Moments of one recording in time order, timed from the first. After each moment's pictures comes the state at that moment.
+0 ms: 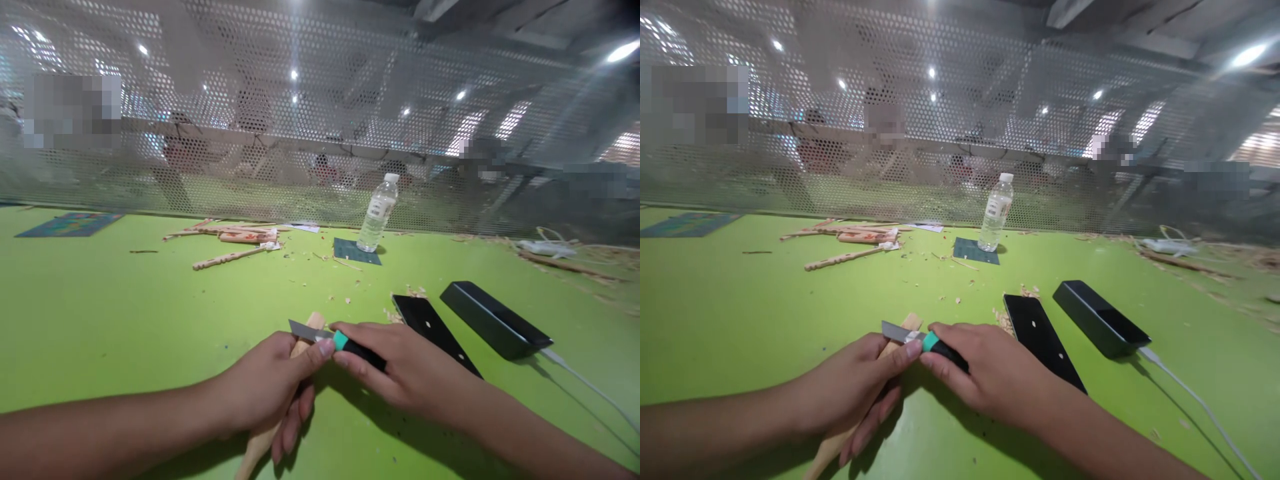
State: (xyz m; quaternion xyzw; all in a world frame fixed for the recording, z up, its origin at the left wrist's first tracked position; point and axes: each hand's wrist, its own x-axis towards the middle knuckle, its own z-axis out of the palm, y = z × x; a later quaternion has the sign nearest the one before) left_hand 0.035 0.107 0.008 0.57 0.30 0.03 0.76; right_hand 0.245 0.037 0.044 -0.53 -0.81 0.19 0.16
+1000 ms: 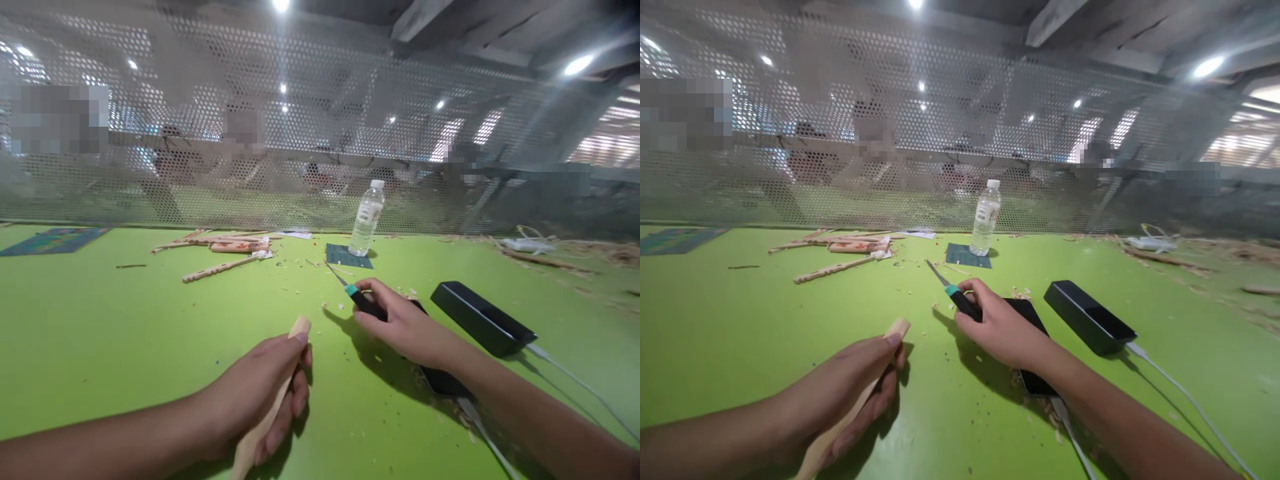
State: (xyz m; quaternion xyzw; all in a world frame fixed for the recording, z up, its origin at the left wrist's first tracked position) left_hand 0.035 0.110 0.008 0.46 0.34 0.12 0.81; right_hand 0.282 0.062 0.042 -0.65 -0.63 0.30 0.30
